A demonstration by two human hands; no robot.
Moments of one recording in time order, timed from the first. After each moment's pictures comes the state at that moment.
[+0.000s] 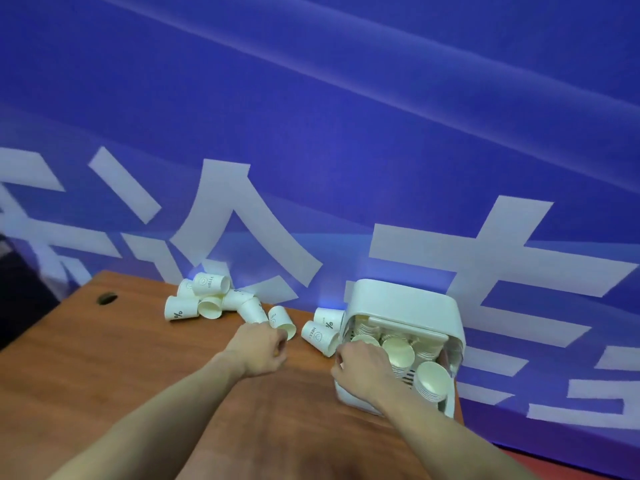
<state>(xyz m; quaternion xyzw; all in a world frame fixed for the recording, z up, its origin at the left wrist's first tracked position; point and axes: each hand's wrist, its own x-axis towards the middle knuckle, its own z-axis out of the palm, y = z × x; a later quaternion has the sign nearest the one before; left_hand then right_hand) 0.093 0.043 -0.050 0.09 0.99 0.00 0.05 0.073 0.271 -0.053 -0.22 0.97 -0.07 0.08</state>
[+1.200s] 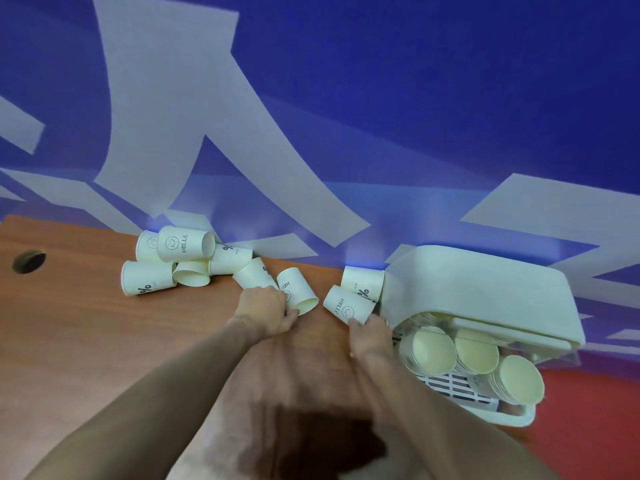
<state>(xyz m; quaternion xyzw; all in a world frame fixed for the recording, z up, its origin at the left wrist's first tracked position) -0.058 -0.041 -0.205 0.06 0.98 -0.04 0.17 -0.046 0.168 -0.239 0.28 0.87 -0.34 0.21</state>
